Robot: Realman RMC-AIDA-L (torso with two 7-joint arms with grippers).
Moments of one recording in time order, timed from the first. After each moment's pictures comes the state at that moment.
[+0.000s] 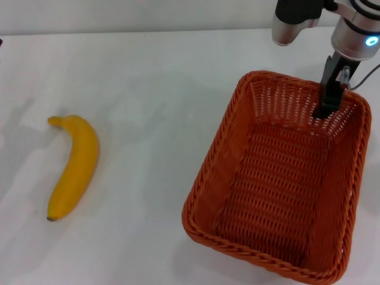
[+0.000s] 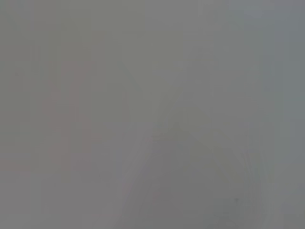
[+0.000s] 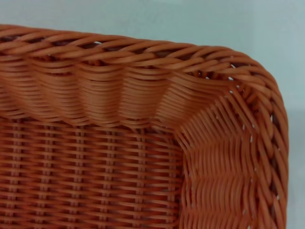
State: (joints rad) left arm -0.22 -2.08 -2.36 -0.48 0.96 -1.48 2.16; right arm 1.26 2.01 -1.10 -0.54 0.18 1.43 -1.05
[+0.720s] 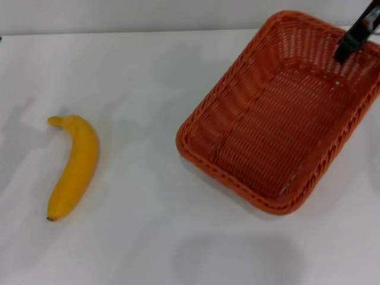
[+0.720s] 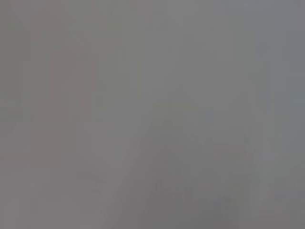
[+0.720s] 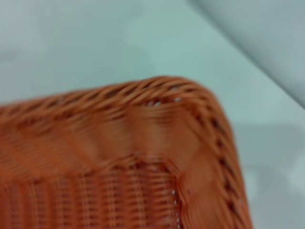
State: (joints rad) left arm -0.21 -2.07 -2.36 -0.52 0.99 -1.49 2.12; right arm 1.24 1.89 -0.92 -0.63 0.18 1.44 -0.72
